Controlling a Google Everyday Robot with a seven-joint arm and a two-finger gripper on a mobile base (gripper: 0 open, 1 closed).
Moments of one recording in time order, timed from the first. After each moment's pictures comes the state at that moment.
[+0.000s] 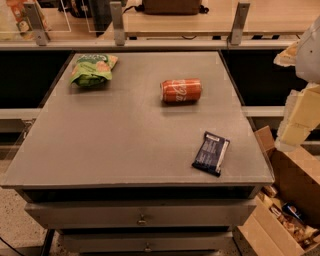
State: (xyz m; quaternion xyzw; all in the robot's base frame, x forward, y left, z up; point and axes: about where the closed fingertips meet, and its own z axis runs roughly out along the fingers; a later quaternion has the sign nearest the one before) arm 0.438 -0.216 0.977 -0.60 0.78 -0.04 0.16
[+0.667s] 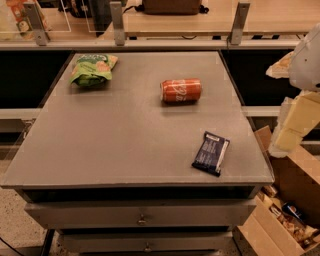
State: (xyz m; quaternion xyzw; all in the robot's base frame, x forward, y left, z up) arm 0.439 -0.210 0.958 -0.60 0.78 0.02 0.16
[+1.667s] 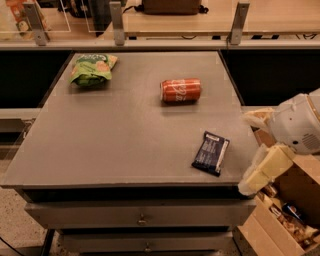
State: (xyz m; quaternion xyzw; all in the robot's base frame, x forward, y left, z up) arm 0.414 -0.165 0.873 -0.56 0.75 0.22 0.27
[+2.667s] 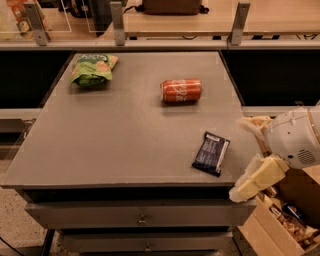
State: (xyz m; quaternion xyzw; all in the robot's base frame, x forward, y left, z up) arm 0.407 -0.155 0.864 -0.54 0.74 0.23 0.32
